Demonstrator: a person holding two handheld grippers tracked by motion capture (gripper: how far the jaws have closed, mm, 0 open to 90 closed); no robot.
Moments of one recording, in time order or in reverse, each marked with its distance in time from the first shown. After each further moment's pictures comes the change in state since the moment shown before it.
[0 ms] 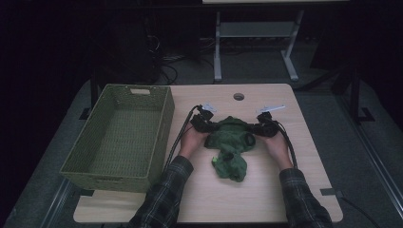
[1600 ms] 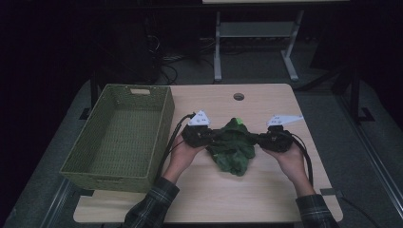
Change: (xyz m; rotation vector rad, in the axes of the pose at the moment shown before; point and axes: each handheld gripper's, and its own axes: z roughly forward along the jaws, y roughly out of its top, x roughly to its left) left arm -0.078 -0.013 -0.095 -0.229 -0.098 0.157; right arm 0.062 -0.017 -0.089 -0.109 0.150 -0.159
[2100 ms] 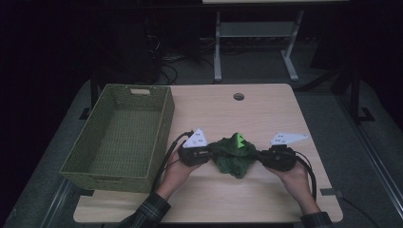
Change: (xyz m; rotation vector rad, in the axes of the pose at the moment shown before) left arm -0.036 -0.034 -0.016 0.009 -0.060 0.087; right arm 0.028 -0.039 -0.015 -0.002 0.057 -0.005
